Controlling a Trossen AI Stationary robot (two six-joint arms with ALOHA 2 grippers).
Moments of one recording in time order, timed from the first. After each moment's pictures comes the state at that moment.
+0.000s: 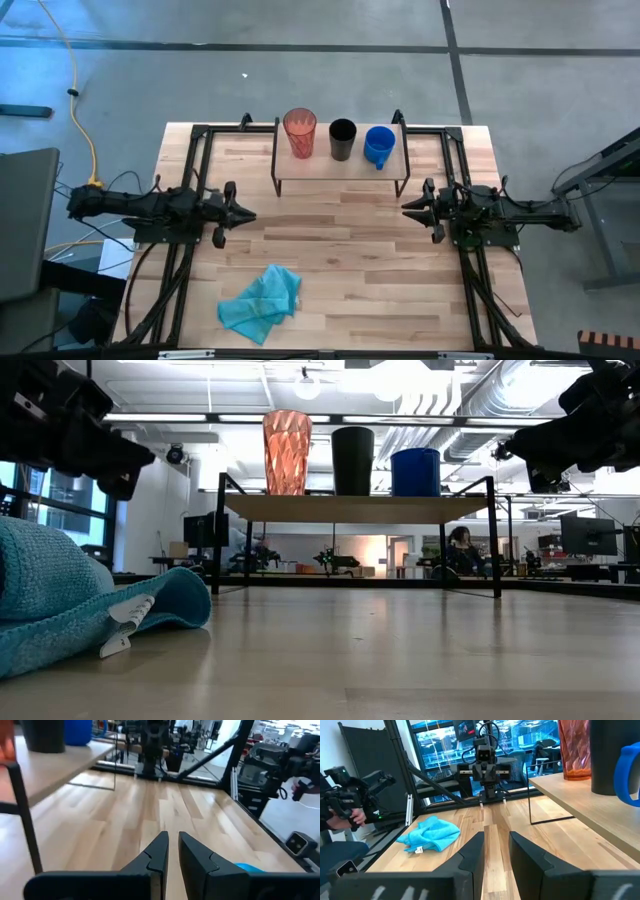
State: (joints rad) left arm 0.03 0.15 0.01 0.02 -0.03 -0.16; right arm 0.00 0.01 0.01 0.01 -0.03 0.16
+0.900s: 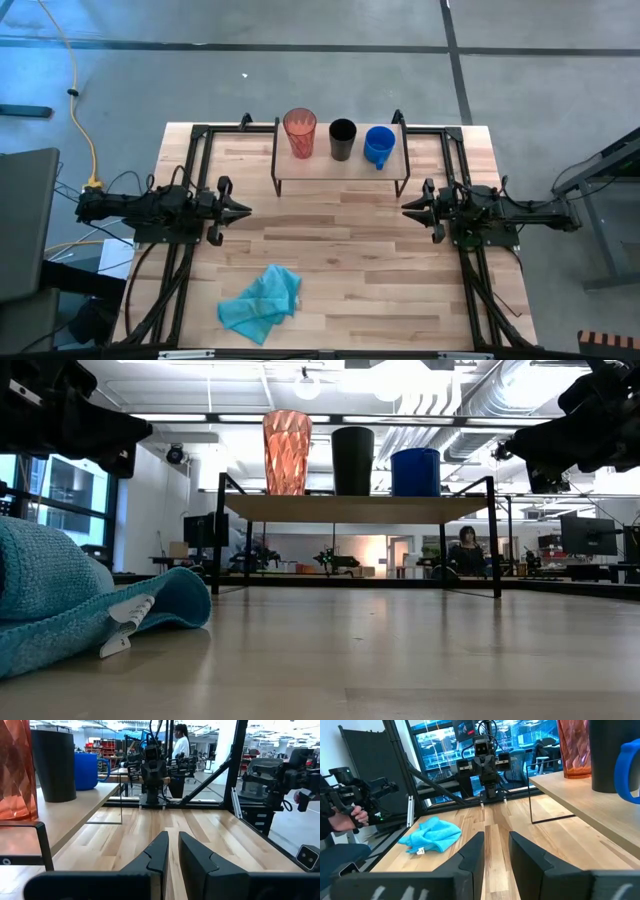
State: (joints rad) left arm 0.03 0.01 0.01 0.02 -0.04 -0.03; right arm 0.00 0.01 0.01 0.01 -0.03 0.18
